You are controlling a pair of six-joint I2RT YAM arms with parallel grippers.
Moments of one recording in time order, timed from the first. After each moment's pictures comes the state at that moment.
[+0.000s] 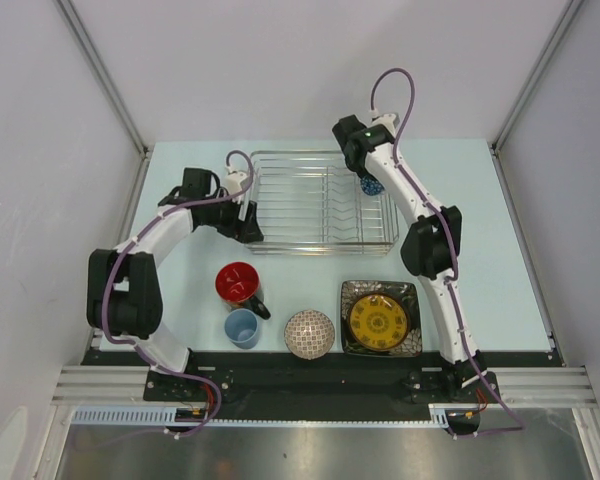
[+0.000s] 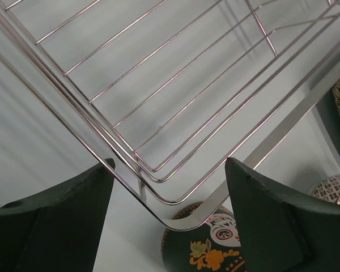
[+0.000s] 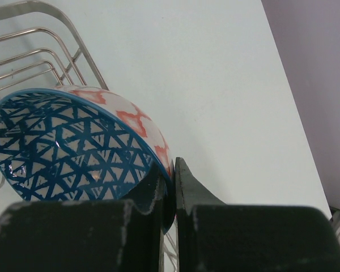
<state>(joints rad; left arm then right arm) -0.12 1.64 1.14 -0.45 0.61 0.24 0.45 2.39 2.48 -1.32 0.93 0.59</state>
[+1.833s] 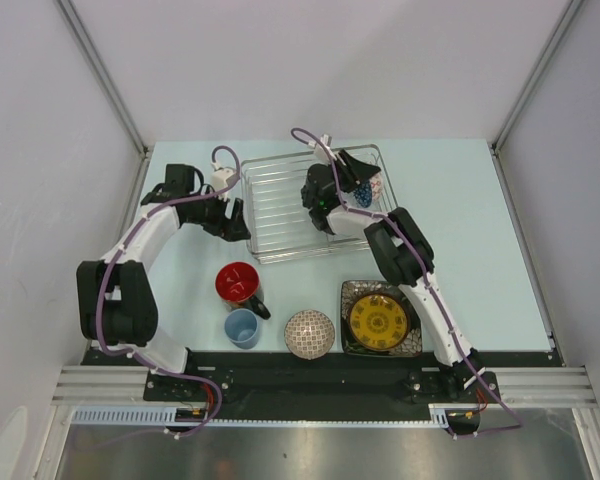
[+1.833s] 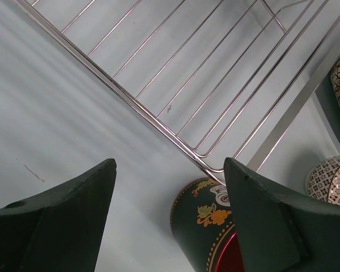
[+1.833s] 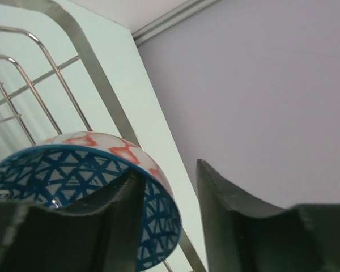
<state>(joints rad) -0.04 1.58 1.18 -0.61 0.65 0.33 0.64 2.50 1.84 0.92 1.49 -1.28</state>
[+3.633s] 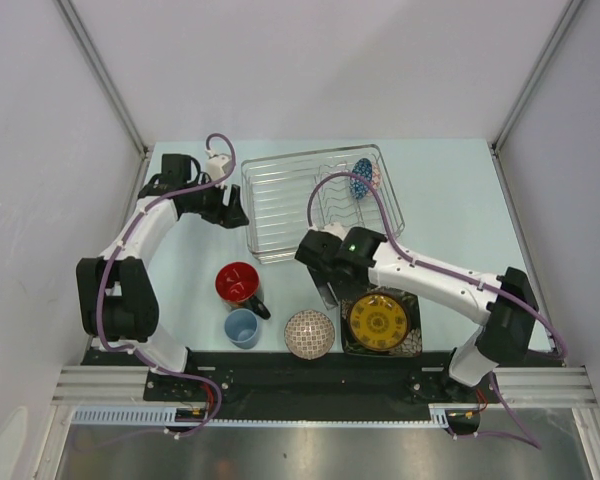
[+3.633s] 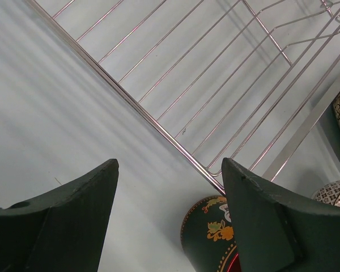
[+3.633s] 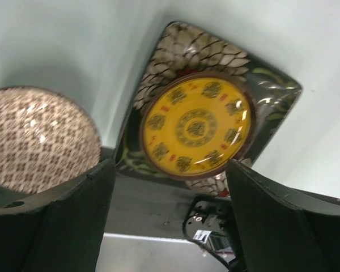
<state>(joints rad) -0.03 1.61 1.26 -0.58 0.63 0.28 1.05 1.61 1.45 -1.23 0.37 0.59</state>
